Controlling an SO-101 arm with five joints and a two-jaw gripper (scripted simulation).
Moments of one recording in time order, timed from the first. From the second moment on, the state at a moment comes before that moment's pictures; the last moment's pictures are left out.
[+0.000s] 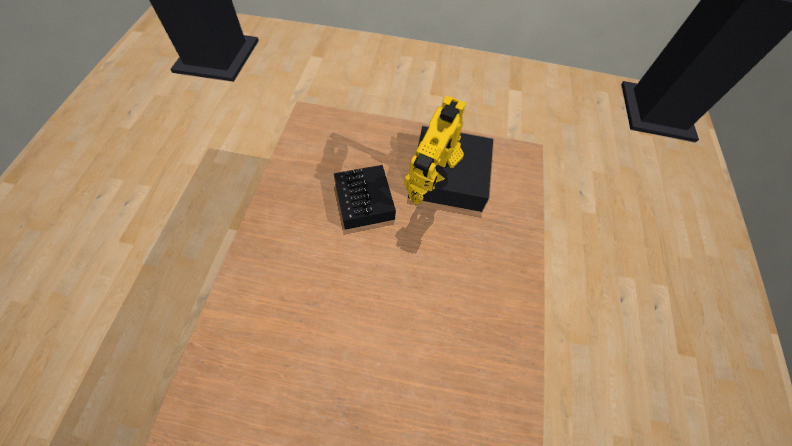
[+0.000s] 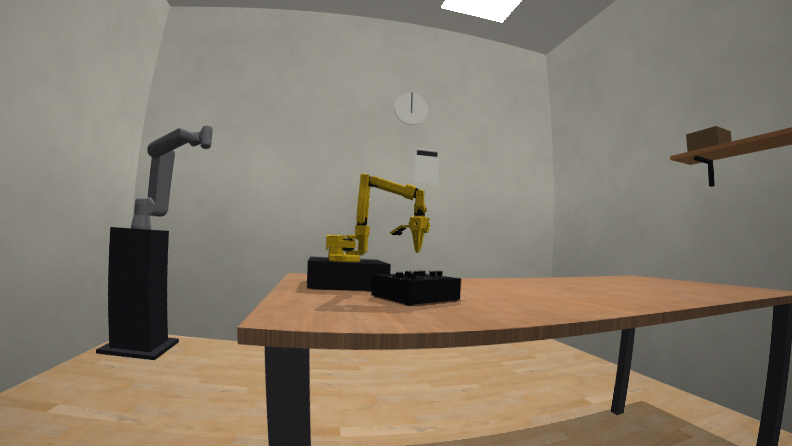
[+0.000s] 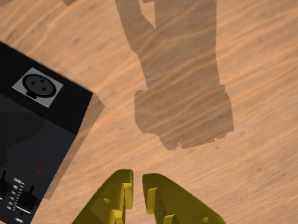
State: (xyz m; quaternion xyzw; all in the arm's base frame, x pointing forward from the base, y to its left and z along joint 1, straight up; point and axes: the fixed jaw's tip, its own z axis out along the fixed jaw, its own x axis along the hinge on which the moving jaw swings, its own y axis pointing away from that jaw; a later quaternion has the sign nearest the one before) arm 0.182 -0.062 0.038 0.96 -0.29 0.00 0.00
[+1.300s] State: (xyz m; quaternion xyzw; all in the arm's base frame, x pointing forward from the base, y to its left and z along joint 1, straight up) arm 0.182 0.030 0.042 0.71 -0.70 0.00 0.00
